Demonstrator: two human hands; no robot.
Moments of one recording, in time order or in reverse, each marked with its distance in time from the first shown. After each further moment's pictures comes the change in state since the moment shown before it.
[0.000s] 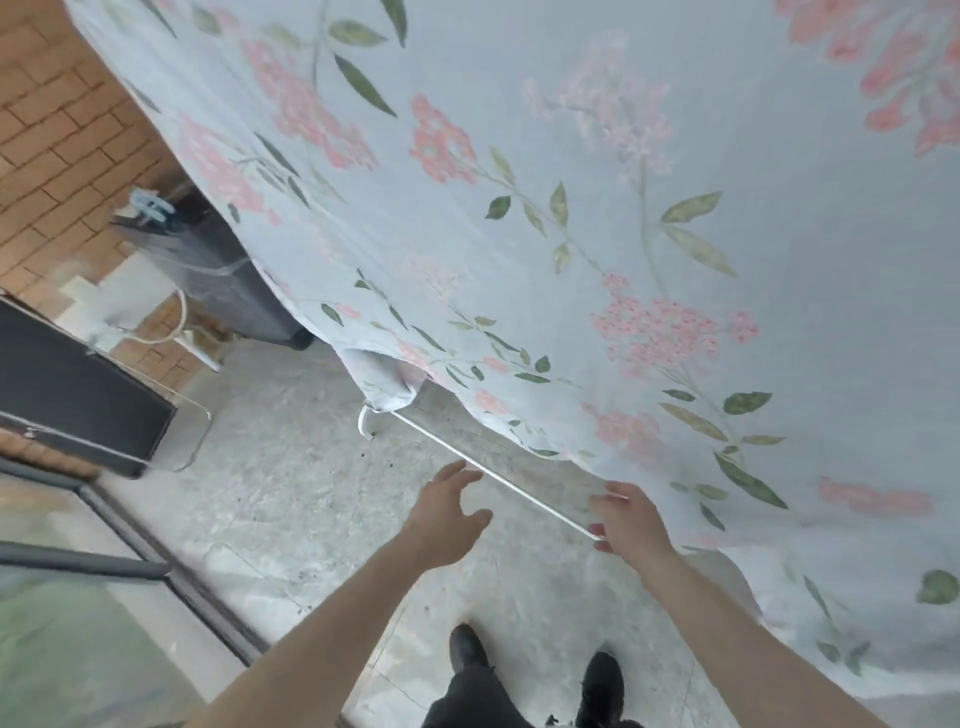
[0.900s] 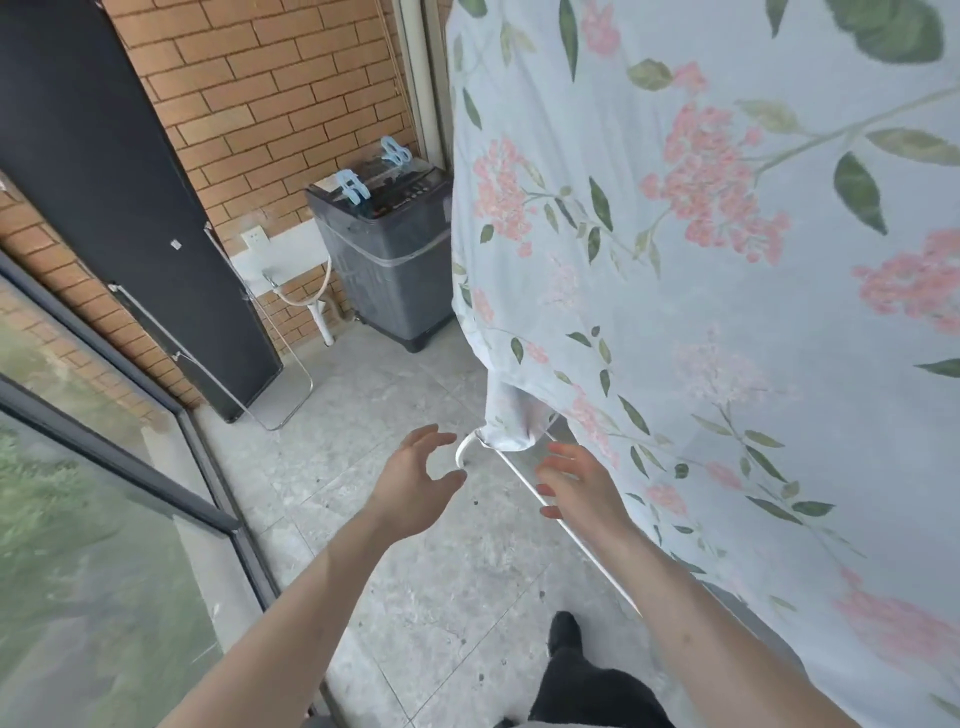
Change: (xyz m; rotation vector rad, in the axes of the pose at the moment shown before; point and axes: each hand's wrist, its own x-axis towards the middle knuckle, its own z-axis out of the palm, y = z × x) left_hand -0.020 -0.277 -0.242 -0.350 0.427 -0.057; right_hand -0.071 -0.141 0.379 -0.247 -0.382 -0.393
